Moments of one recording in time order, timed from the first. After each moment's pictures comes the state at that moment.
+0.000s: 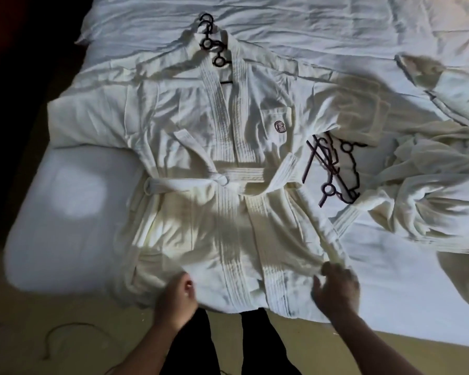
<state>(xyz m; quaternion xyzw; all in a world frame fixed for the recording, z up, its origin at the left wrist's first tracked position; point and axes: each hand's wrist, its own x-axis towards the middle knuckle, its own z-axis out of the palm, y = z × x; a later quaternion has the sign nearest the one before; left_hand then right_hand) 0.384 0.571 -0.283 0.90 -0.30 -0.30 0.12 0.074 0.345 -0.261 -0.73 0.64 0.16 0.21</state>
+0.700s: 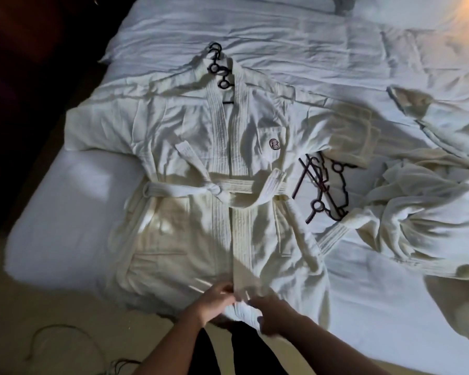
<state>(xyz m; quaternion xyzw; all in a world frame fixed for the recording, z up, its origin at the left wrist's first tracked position) 0.294 0.481 -0.263 0.71 -0.12 -0.65 0.24 0.113 0.378 -0.280 -0.79 0.28 0.40 0.37</state>
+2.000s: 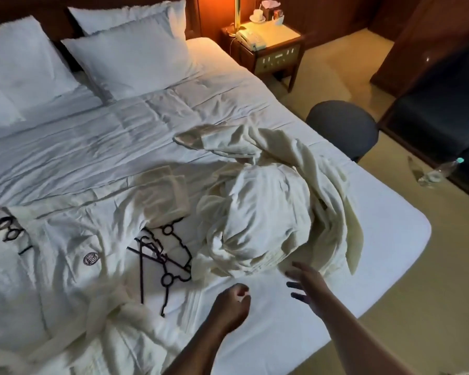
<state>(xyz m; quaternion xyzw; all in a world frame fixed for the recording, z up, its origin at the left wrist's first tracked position) -0.015 0.162 -0.176 0.65 -0.55 -0.53 0.03 -0.250 0.143 -0.183 -0.16 0.73 -0.27 0.61</state>
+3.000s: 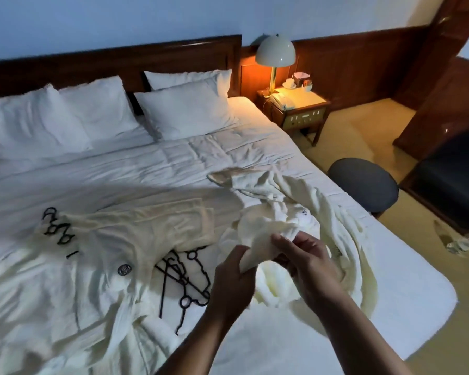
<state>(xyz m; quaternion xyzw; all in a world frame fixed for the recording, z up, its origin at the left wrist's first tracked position) -0.009 0.135 -0.001 0.61 -0.56 -0.36 0.42 -0.162 0.121 0.069 -0.39 0.44 -0.52 0.63</state>
